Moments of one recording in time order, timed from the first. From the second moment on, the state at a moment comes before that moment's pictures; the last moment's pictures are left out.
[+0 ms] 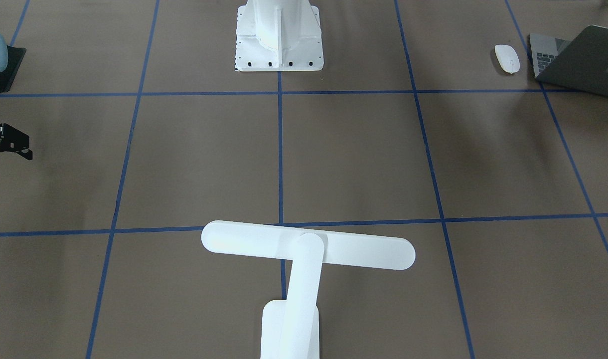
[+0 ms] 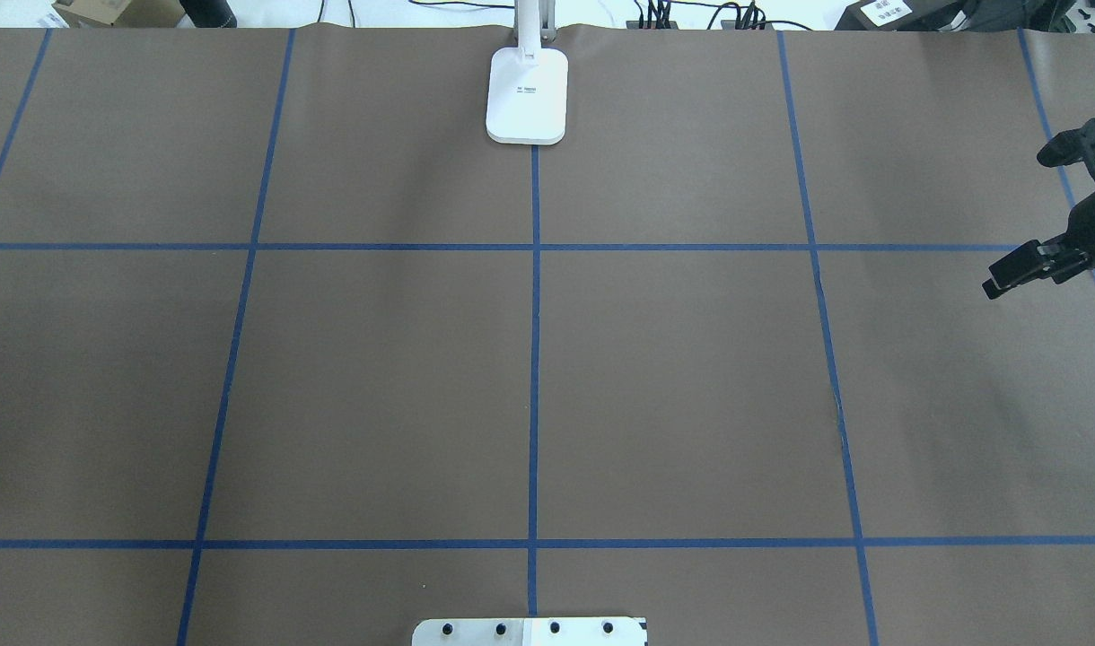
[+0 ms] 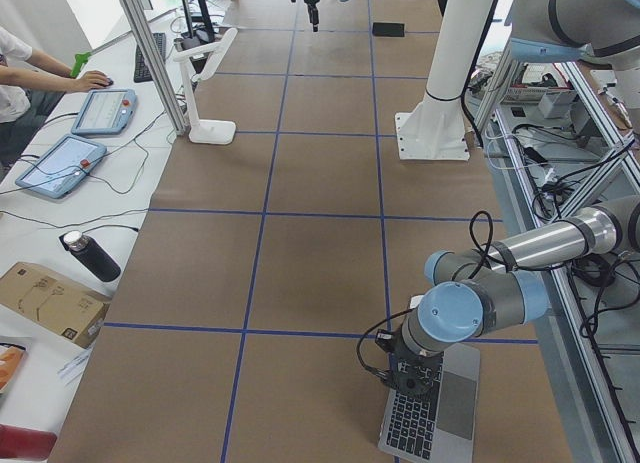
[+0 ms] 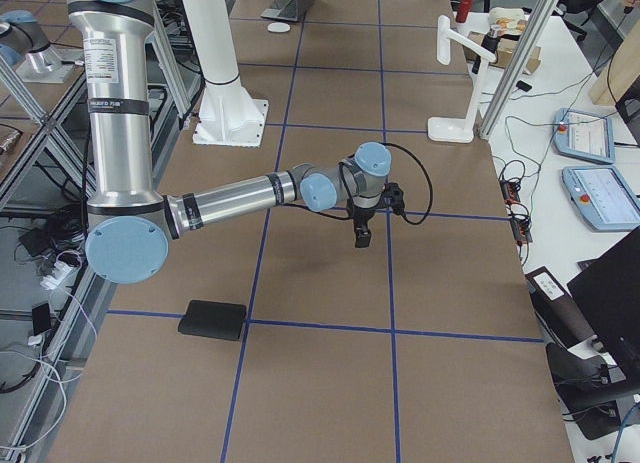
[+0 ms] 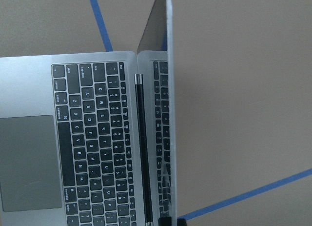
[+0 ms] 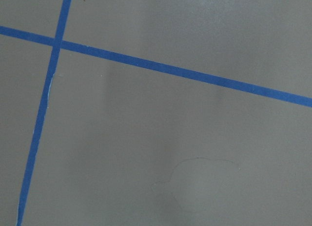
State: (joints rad) left arm -1.84 -1.01 -1.91 -1.63 -2.42 -0.92; right arm 1.14 -1.55 1.79 -1.44 2.31 0.34
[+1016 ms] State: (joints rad) left arm -1.62 -1.58 -2.02 -1.44 -2.44 -1.26; right arm 1.14 -1.52 1.75 -1.44 2.31 0.34
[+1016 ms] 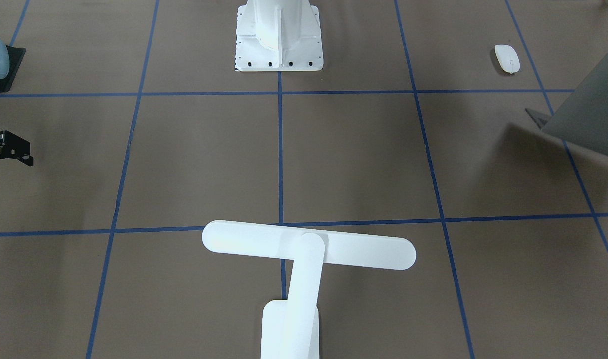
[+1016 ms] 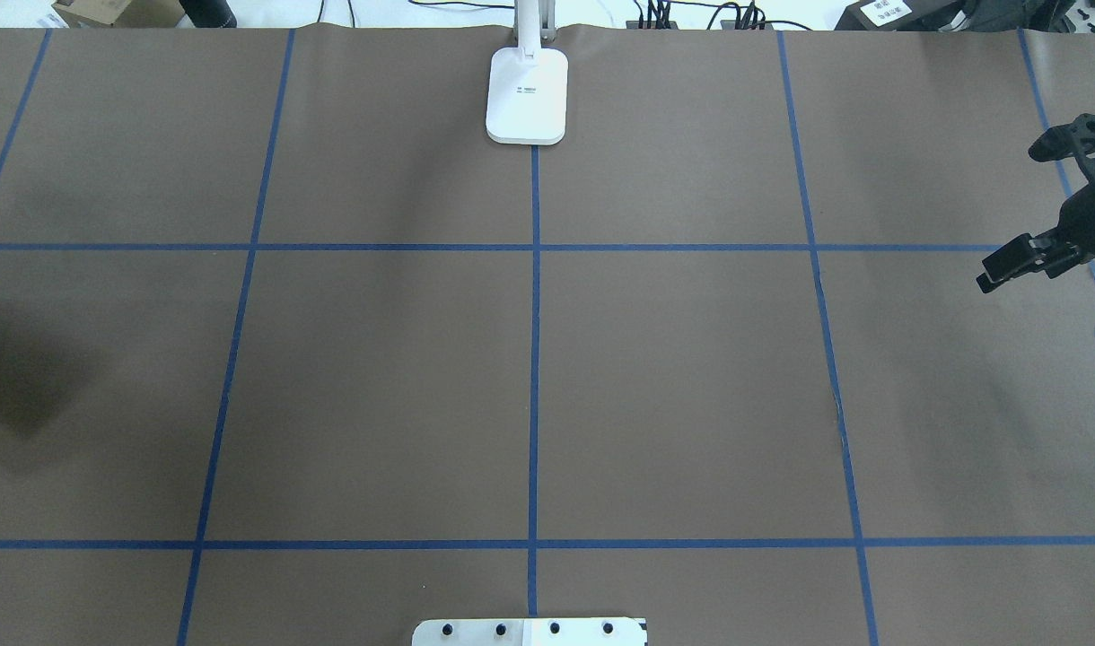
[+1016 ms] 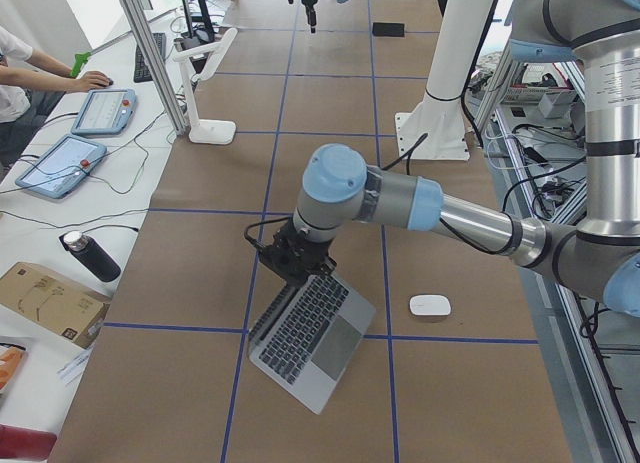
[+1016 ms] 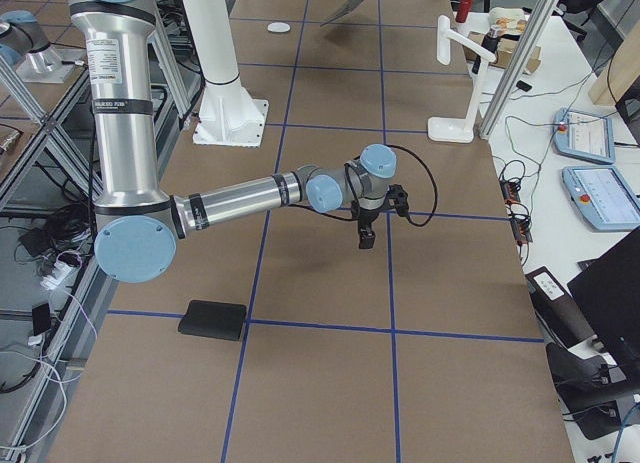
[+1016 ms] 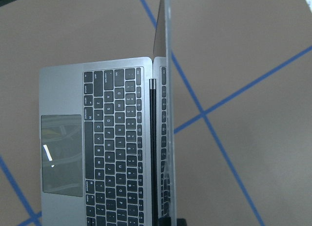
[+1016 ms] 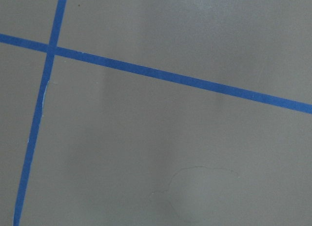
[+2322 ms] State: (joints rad) left arm -0.78 -2.42 -2.03 -1.20 -2.07 -2.62; right arm 1.14 -1.52 1.69 -1.44 2.31 0.34
